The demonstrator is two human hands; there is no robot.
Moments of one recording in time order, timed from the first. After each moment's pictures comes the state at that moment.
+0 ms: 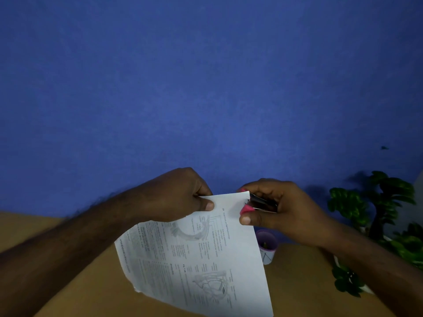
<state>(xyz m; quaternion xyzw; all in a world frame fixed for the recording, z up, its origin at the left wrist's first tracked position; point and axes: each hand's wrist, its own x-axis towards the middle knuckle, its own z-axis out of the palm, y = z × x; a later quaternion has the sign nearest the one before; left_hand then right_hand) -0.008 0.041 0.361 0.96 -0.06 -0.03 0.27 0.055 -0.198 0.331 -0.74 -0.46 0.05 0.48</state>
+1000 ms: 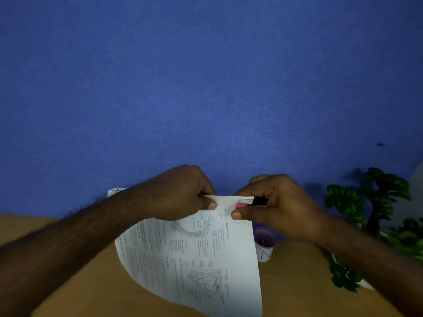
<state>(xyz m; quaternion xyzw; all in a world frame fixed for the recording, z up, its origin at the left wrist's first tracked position) -0.004 0.027 0.369 0.98 -0.09 -0.03 0.20 0.049 -0.192 0.344 -0.80 -0.48 -0.04 0.36</state>
